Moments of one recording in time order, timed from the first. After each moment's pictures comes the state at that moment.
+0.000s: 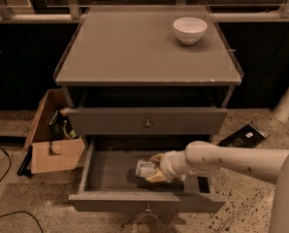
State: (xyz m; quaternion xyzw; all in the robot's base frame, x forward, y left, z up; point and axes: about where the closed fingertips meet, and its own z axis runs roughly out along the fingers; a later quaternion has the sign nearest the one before) arm 0.560 -0.053 0.450 -0.58 0.73 0.15 0.33
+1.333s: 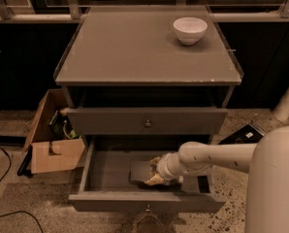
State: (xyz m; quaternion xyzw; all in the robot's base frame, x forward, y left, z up) arm 0.562 -0.046 0.413 -0.59 0.74 0.15 0.30
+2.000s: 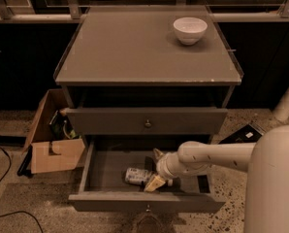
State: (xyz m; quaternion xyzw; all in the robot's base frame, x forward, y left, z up) arm 0.562 -0.044 0.413 -0.59 0.73 0.15 0.29
